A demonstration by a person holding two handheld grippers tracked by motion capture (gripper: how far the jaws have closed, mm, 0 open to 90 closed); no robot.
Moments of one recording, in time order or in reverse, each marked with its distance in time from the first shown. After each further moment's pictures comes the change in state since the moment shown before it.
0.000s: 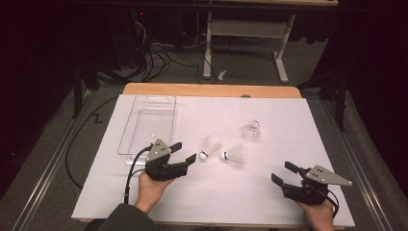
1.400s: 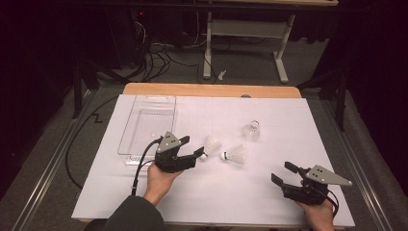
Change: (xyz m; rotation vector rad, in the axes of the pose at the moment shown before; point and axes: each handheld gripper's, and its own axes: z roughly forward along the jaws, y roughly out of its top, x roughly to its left) left arm 0.000 0.016 0.027 0.008 0.002 0.012; right arm 0.000 0.000 0.000 0.000 0.004 0.002
